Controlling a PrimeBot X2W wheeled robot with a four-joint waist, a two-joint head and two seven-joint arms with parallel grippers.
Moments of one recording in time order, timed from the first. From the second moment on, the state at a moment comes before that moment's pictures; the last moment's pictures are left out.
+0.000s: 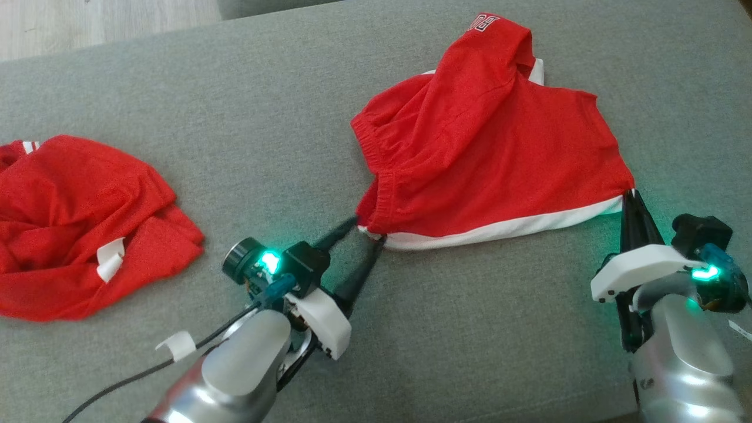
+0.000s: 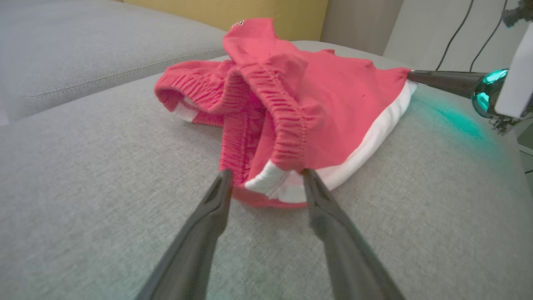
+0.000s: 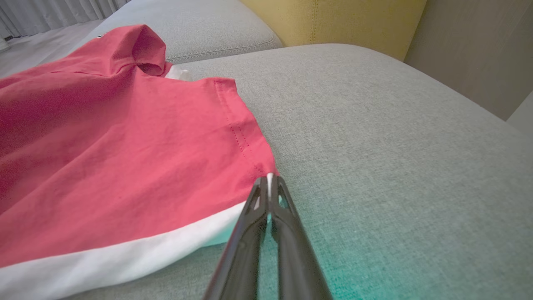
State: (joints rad) left arm -0.56 0.14 -0.86 0.68 -0.40 -0.13 -0.23; right arm -0.44 -0.05 -0.22 0.82 -0.01 0.12 -0.25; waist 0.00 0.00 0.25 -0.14
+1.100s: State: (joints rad) left arm -0.66 0.35 -0.68 0.35 -0.46 -0.07 -0.20; right arm -0.53 -0.15 0.04 0.25 0.23 0.12 -0.04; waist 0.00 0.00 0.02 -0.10
